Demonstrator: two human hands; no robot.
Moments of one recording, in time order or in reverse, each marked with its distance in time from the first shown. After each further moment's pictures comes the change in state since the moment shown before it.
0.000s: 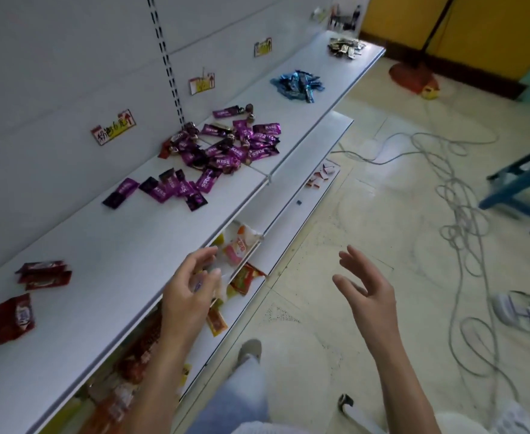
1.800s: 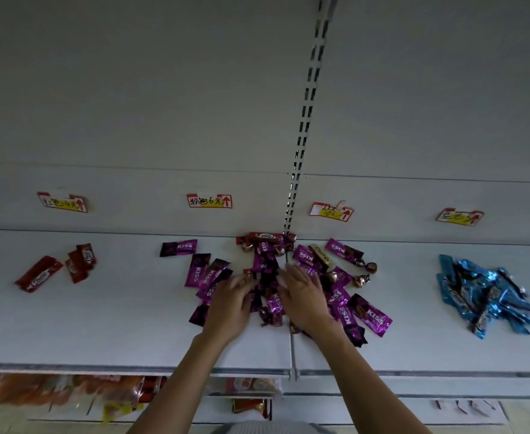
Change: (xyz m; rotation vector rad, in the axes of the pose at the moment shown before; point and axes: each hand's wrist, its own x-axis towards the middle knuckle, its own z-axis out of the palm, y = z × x) left_hand 0.293 -0.043 0.095 0.681 0.581 -0.201; right_hand 0.399 -0.007 0.269 -0.936 -1.228 -0.927
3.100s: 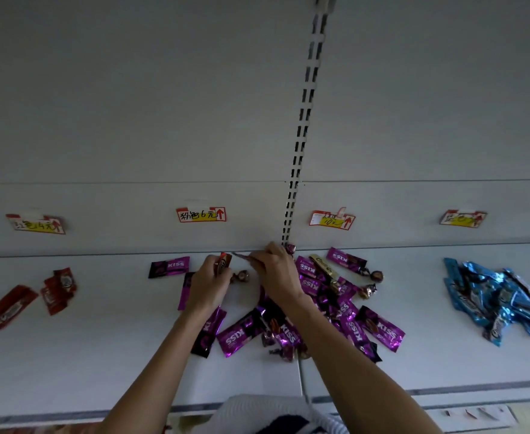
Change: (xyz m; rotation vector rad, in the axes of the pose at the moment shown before) left_hand 0.062 -0.001 -0.050 -0.419 0.088 -0.352; right_hand 0.082 -0.033 0.003 0.147 0.399 -0.174
